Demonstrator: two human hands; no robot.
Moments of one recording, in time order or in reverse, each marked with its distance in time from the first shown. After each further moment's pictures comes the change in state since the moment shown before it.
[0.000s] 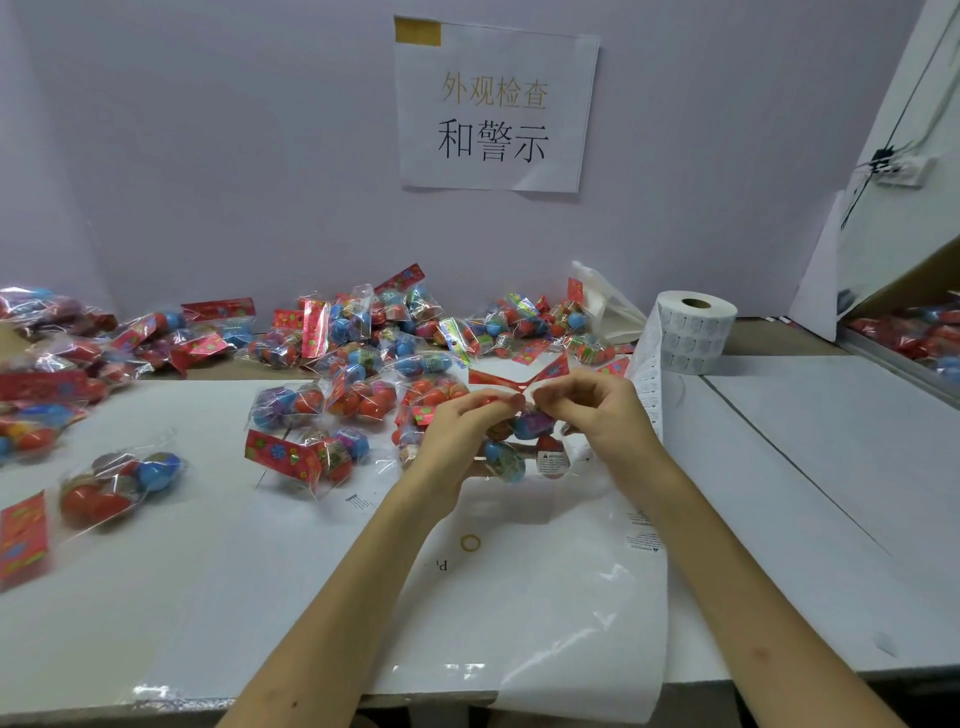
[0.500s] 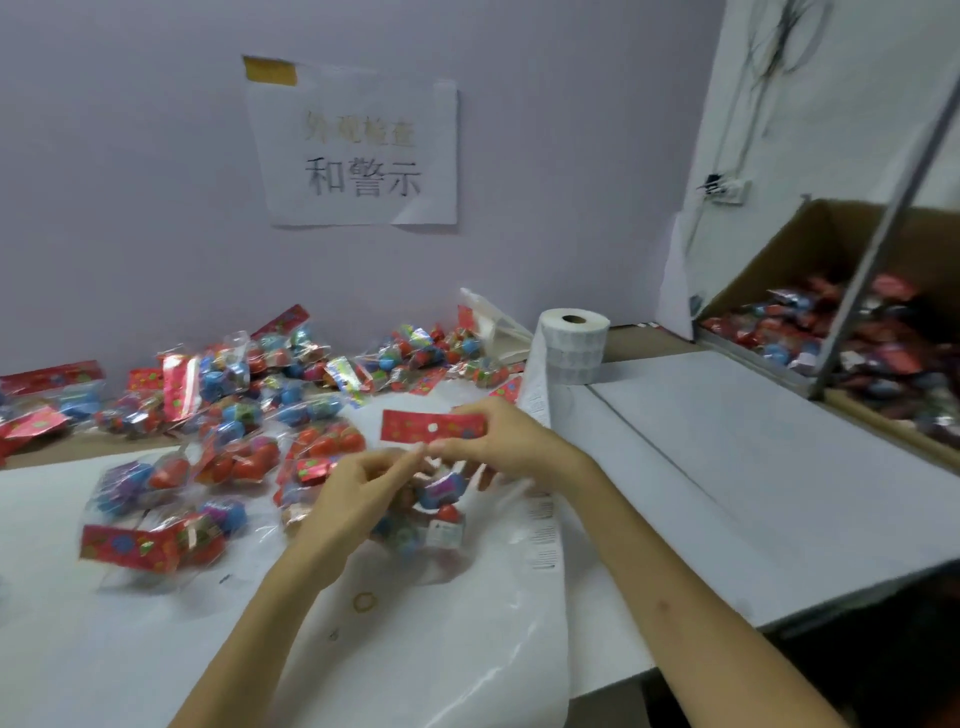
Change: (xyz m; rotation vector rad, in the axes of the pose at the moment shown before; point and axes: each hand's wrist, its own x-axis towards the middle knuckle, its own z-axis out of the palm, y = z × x) left_hand 0.001 -0.011 -0.001 0.263 -0.109 0.111; right_hand 0.011 -0.012 -0.028 -0.303 -0.311 0.158
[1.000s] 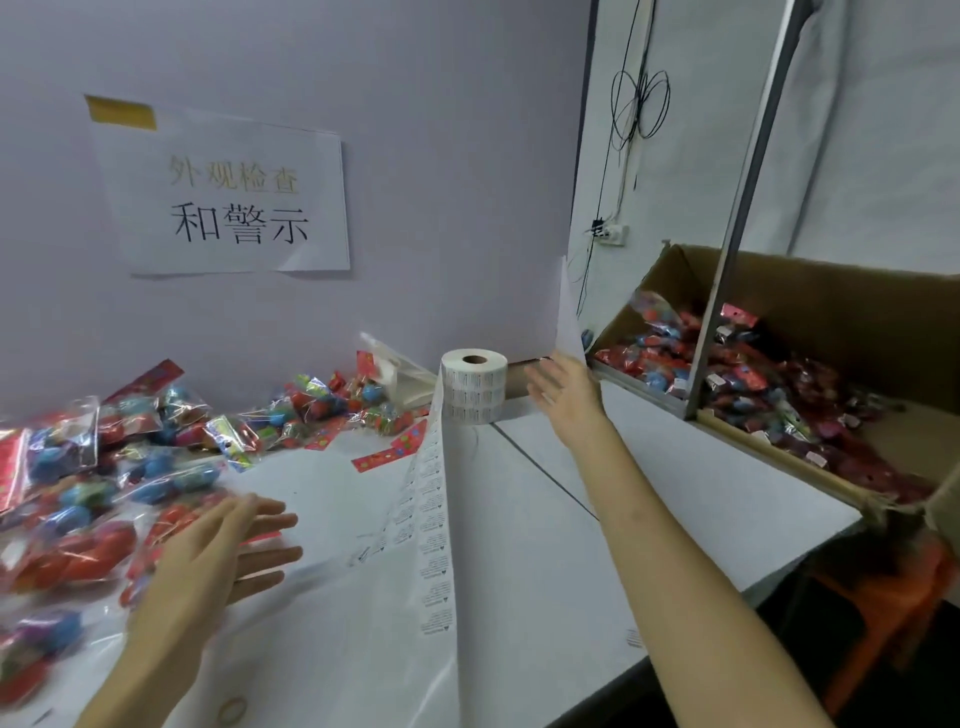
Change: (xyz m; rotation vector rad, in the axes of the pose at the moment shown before) left_hand 0.018 -0.014 -0.006 -0.224 0.172 0.035; right_hand -0.002 0.074 -0.178 1.036 0.939 0.068
